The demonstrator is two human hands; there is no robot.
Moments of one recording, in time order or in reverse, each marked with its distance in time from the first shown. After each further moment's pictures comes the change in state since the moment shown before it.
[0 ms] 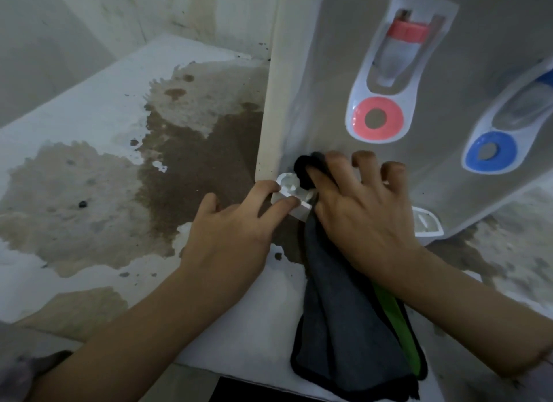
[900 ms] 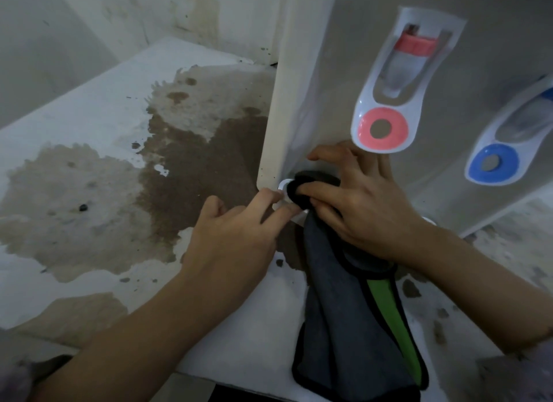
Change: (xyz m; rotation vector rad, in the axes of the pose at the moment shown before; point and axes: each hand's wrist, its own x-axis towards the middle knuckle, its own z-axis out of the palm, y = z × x) left_hand 0.001 0.000 0.000 0.017 -0.031 -0.012; right_hand 0.016 0.023 0.016 0.486 -0.053 -0.231
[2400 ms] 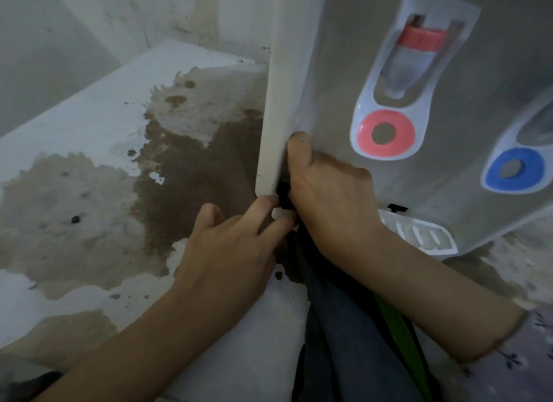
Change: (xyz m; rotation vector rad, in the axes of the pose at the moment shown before) left_hand 0.005 0.001 -0.008 -0.016 -0.061 0.001; right_hand 0.049 -0.043 0.004 -0.312 0.000 0.425
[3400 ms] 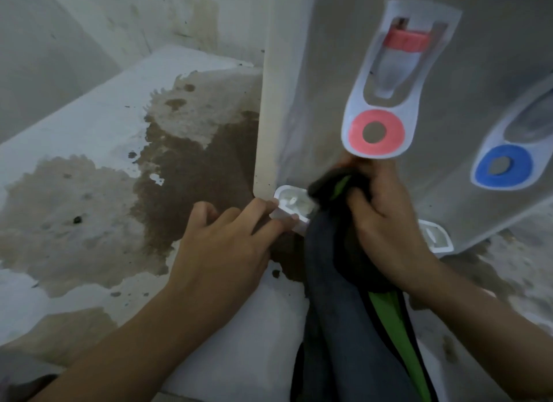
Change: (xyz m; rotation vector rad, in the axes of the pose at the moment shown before) left_hand -0.002 -0.004 -0.002 0.032 -0.062 -0.022; right_hand -0.036 0.048 -0.005 1.186 -0.149 0.243
